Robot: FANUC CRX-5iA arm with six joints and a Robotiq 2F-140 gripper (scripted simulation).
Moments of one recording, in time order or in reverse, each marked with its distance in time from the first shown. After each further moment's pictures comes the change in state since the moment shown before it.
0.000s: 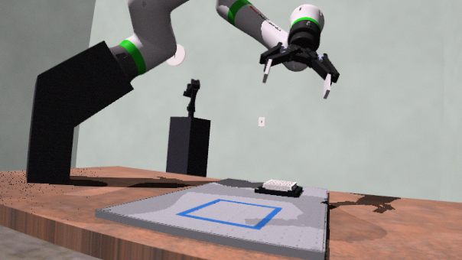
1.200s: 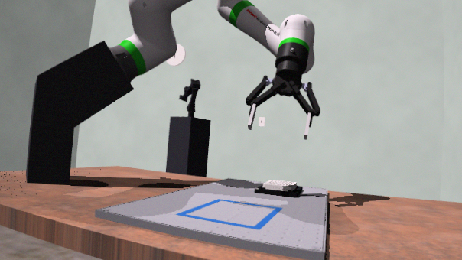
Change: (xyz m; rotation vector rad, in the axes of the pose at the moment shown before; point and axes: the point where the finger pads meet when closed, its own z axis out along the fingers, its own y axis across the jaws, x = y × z) arm -0.135 0.011 0.025 0.011 -0.339 0.141
